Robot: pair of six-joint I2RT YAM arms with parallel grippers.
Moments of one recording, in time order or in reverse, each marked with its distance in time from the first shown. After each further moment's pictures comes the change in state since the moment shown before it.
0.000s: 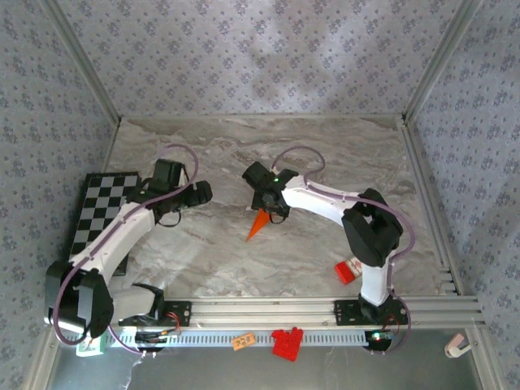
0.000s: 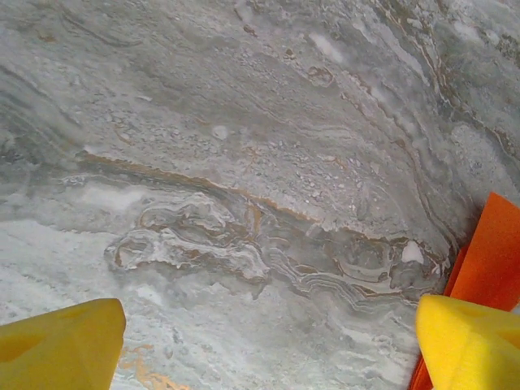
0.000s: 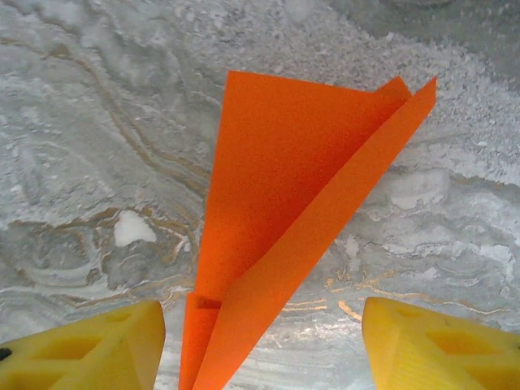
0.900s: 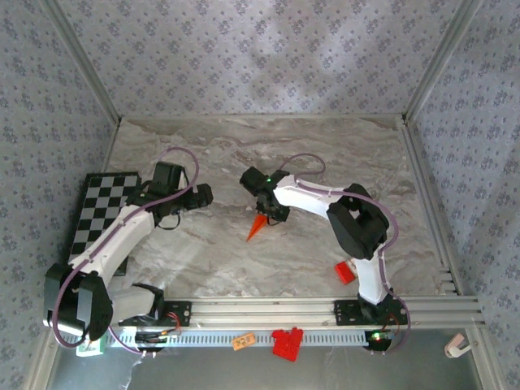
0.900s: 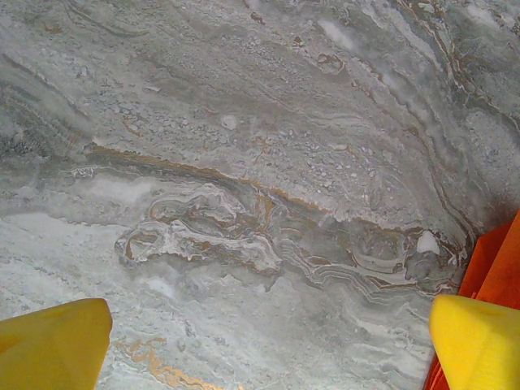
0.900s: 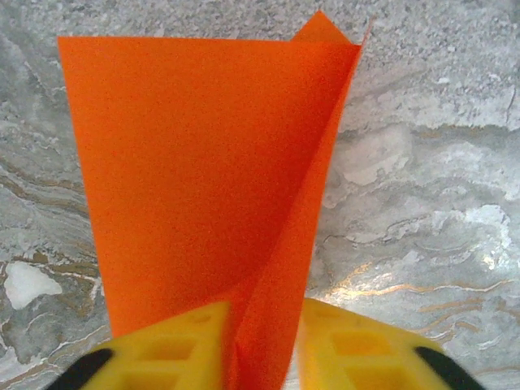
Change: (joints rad) left arm 0.001 -0.008 -0.022 0.001 0.000 0.018; right arm 0.000 0.098 0.040 -0.086 0.018 0.183
